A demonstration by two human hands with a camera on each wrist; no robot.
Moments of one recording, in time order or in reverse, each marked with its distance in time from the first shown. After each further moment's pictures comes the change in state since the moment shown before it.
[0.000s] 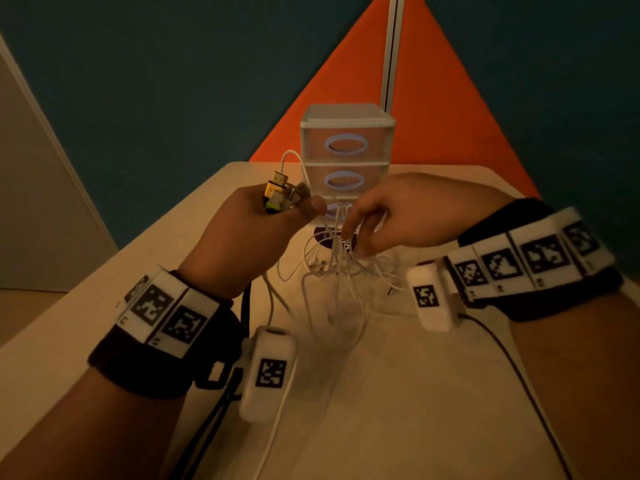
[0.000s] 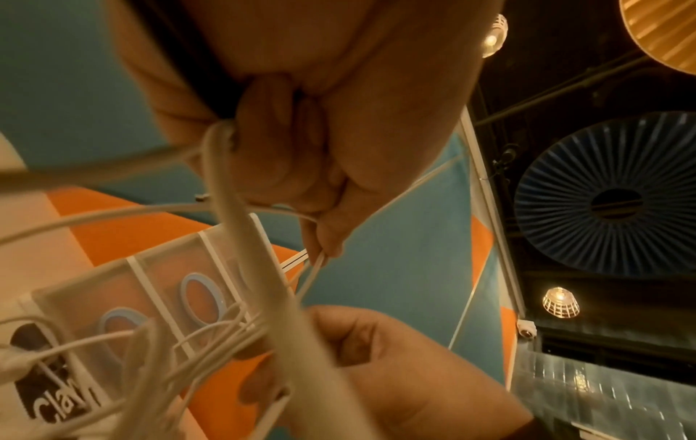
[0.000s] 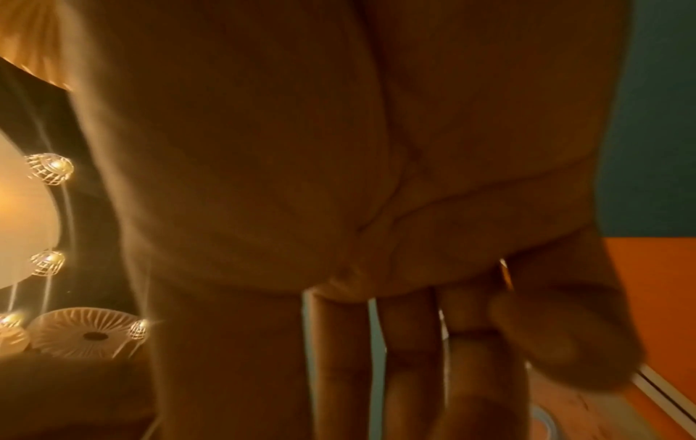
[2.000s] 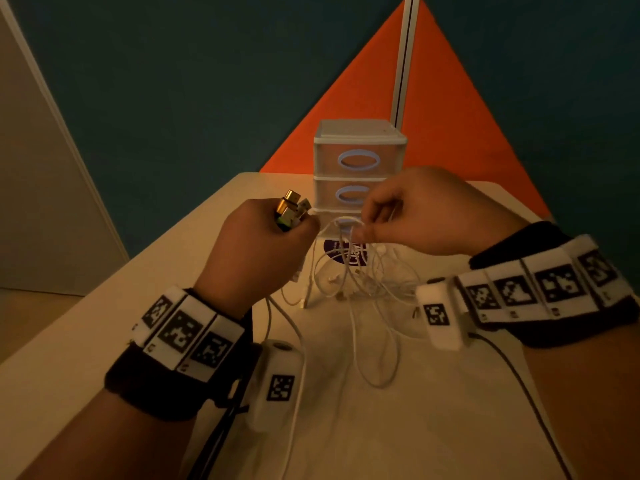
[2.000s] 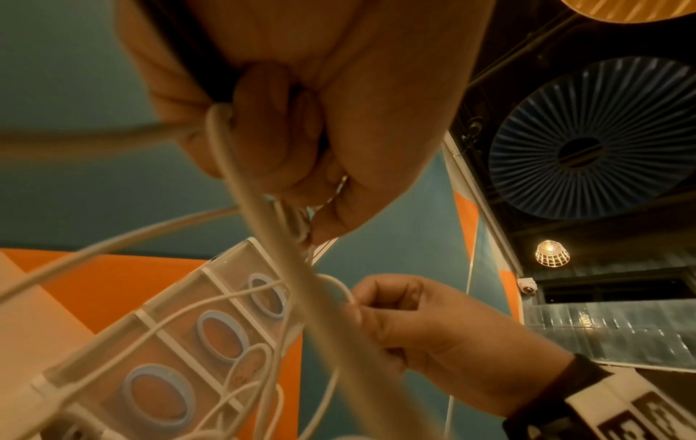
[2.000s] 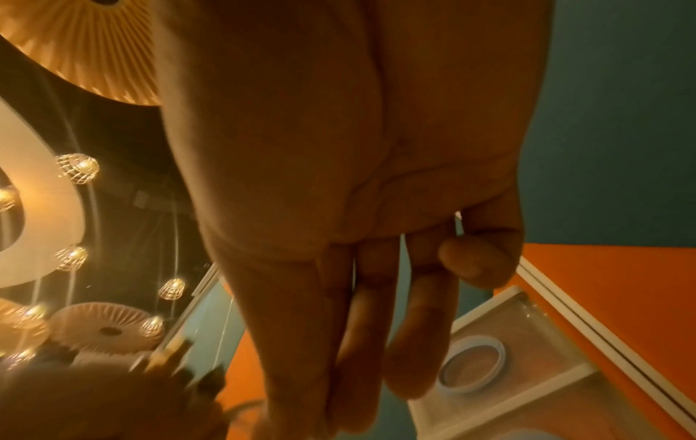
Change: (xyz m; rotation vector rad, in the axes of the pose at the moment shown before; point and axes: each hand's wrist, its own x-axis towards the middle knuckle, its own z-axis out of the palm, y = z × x) left_hand -0.002 0.004 -0.003 0.264 0.094 0.009; right_hand 0.002 -0.005 0.000 -0.017 0.351 -0.073
